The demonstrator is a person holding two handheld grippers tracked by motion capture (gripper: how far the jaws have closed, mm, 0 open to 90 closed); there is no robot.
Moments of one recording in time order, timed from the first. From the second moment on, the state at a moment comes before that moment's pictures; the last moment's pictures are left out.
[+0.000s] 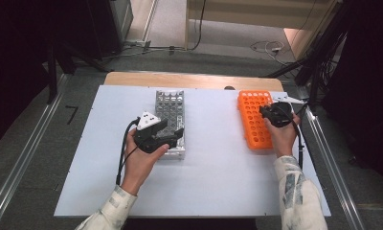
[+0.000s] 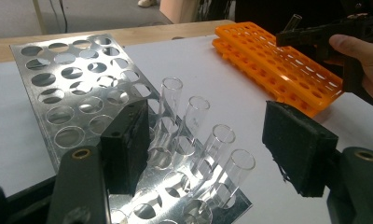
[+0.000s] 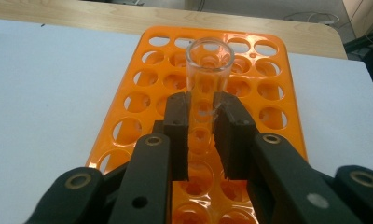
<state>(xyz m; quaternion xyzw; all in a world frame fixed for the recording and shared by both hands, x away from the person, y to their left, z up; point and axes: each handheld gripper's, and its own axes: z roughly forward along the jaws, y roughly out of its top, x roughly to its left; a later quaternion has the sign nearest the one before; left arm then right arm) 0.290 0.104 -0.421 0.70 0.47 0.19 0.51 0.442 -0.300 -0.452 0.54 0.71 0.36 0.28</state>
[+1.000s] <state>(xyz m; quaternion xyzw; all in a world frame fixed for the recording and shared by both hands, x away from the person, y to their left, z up) 0.285 0.100 -0.409 0.69 0.46 0.20 0.52 0.392 -0.303 -0.403 0.50 0.71 0.43 0.27</state>
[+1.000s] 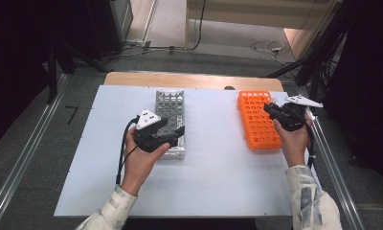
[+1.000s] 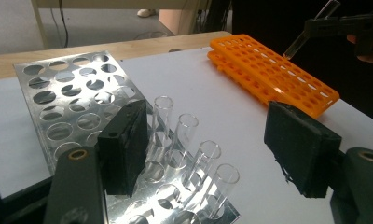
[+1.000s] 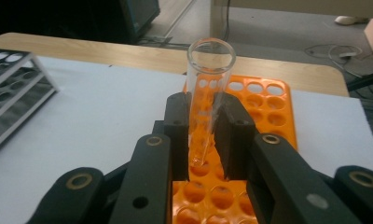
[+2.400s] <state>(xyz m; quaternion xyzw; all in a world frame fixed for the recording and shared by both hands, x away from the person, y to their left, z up) 0.284 0.049 -0.405 0.73 0.41 0.18 0.52 0.318 -0.212 -0.425 0.38 0.80 0.44 0.17</state>
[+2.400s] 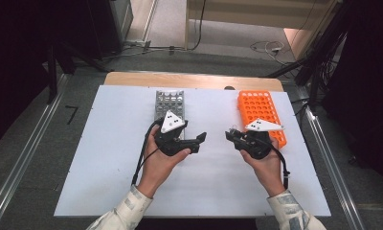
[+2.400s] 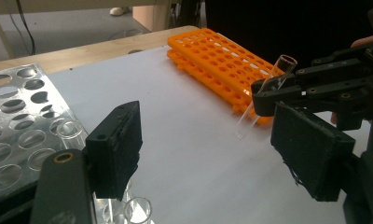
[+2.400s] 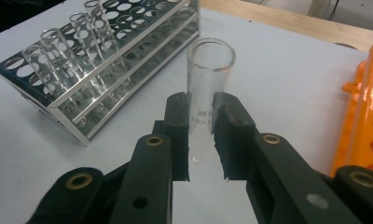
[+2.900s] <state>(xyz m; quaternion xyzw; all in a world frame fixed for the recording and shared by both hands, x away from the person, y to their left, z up) 0.285 0.029 -0.410 0.74 0.40 0.17 0.52 0.313 -0.190 -0.430 0.35 0.81 0.43 0.16</state>
